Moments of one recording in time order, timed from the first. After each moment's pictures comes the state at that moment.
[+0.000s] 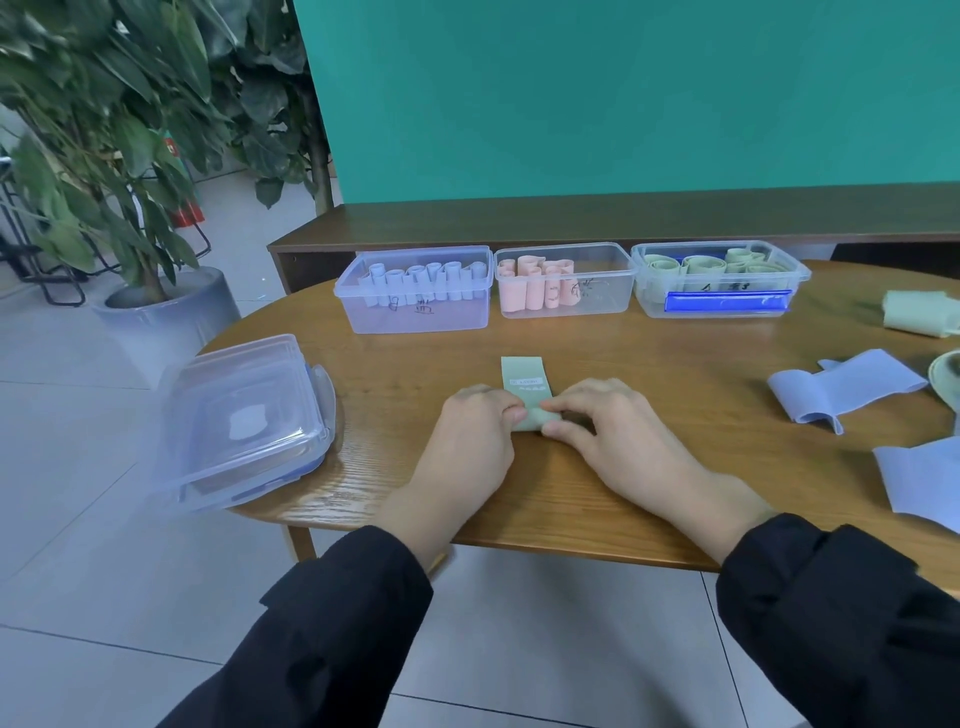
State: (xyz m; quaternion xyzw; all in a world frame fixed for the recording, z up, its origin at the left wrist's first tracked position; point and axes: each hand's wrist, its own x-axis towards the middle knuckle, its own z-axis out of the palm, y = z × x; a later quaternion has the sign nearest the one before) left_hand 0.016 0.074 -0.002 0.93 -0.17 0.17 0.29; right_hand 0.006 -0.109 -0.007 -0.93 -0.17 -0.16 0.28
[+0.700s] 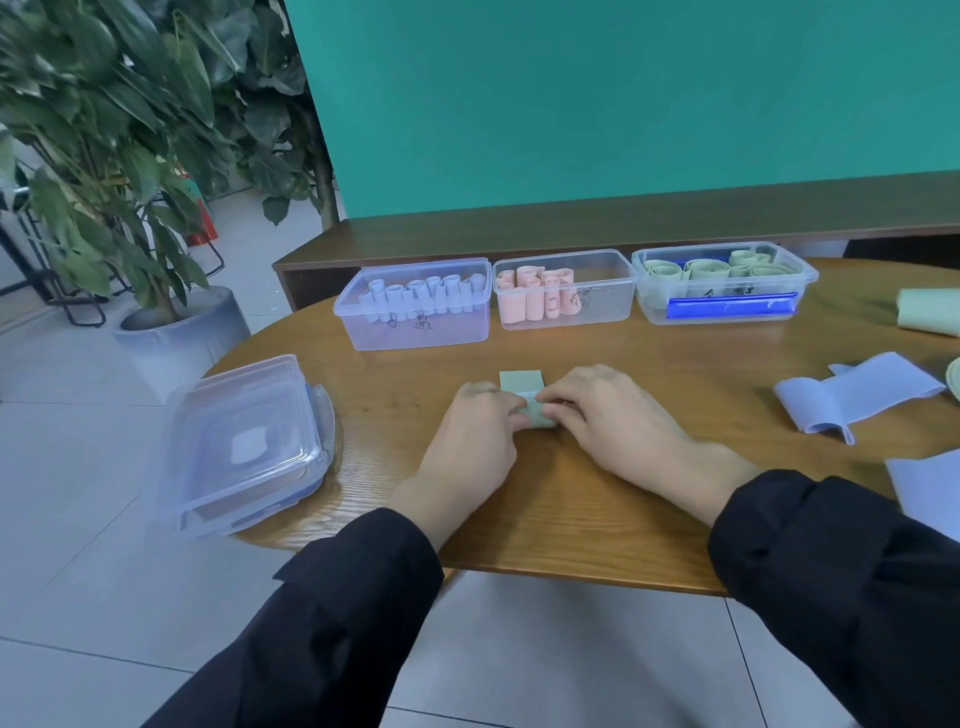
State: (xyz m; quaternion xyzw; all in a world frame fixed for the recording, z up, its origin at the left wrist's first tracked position) left_hand 0.035 0.066 0.006 0.94 -0.20 0.16 0.23; right_hand 0.036 -0.114 0.011 -0.95 -0.19 -0.15 0.20
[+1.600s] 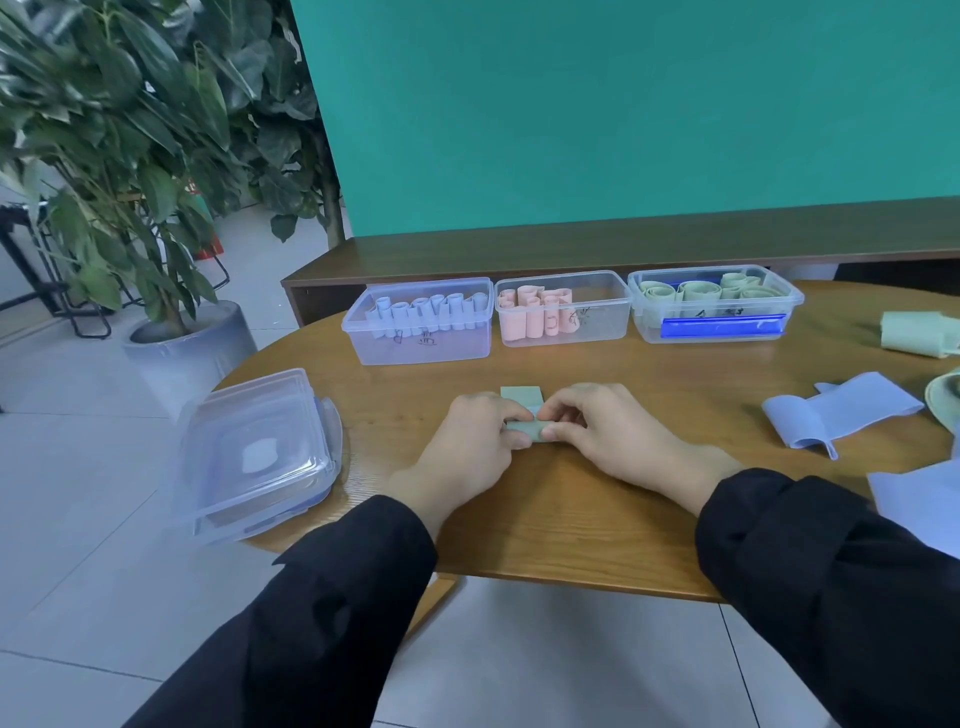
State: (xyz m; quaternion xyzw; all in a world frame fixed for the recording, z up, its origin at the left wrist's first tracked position) left_hand 0.035 0.071 0.027 0.94 -0.21 0.08 0.25; right_hand 0.040 -0.121 0.015 -0.92 -0.21 -0.10 0.31
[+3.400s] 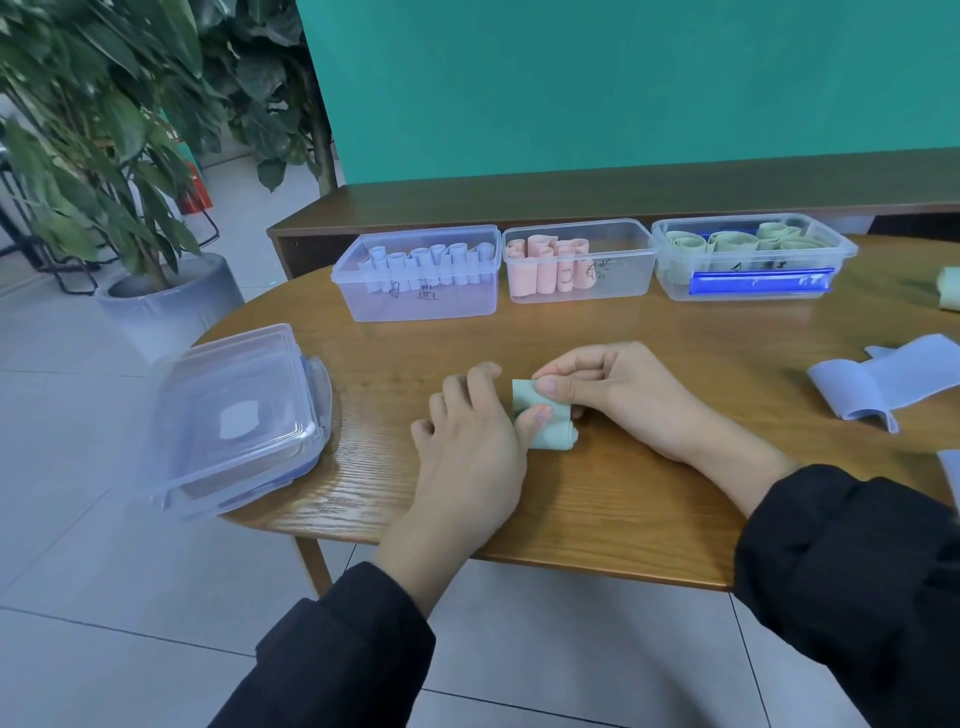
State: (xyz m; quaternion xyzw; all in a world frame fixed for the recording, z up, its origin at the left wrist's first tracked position) left_hand 0.003 0.069 -0.013 0.96 -0.05 0.15 0.23; right_hand 0.042 -0.111 0.012 -0.77 -0.16 0.04 0.61
